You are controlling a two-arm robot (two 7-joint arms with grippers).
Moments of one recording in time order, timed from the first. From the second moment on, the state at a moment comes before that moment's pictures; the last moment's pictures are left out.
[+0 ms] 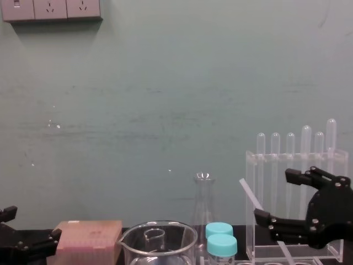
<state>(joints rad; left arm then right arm) -0.20 0.60 0.45 -1.41 -0.25 -0.12 0.03 0.27 0.57 -0.49 -1.44 0.17 -0.33 0.31</state>
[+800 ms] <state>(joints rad) -0.20 0.60 0.45 -1.41 -0.25 -0.12 0.03 0.33 0.51 -0.47 -1.33 0.21 -0.25 0.45</state>
